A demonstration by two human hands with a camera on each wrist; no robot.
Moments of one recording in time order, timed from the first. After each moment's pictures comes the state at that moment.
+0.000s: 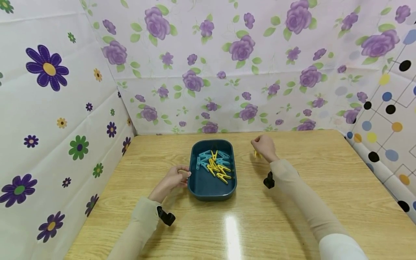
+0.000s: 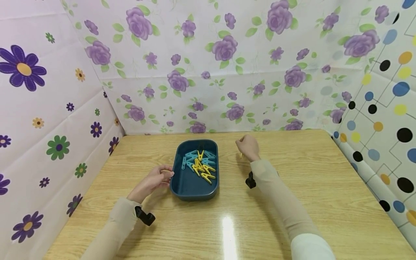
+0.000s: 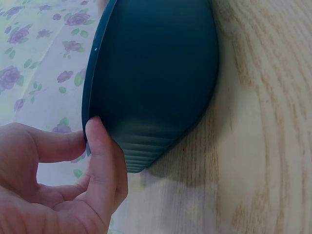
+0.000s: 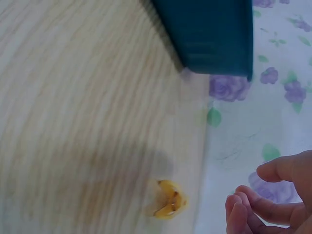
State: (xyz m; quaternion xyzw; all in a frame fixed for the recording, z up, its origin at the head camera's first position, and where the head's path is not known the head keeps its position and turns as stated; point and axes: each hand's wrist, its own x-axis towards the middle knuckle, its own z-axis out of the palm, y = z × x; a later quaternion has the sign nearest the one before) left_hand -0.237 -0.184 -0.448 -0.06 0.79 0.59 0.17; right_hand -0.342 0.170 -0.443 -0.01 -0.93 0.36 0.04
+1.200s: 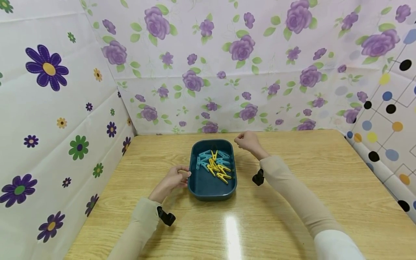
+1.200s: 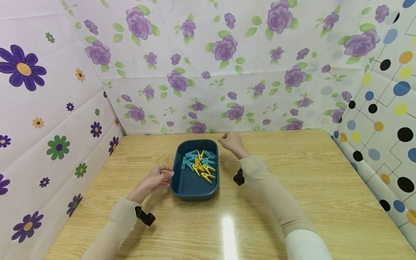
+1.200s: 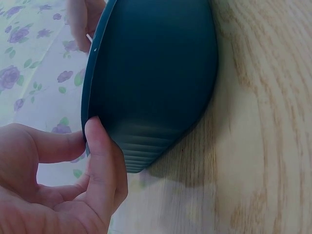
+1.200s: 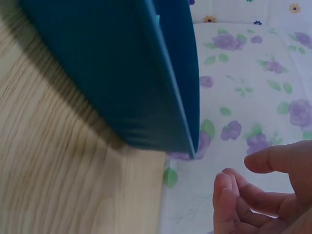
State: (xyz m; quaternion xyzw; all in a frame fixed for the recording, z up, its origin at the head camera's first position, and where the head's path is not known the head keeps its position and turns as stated) left_hand -0.236 -0.184 -0.449 -0.06 0.77 0.60 0.18; right_hand -0.330 0.120 -0.403 0.06 -0.91 0.41 -0.03
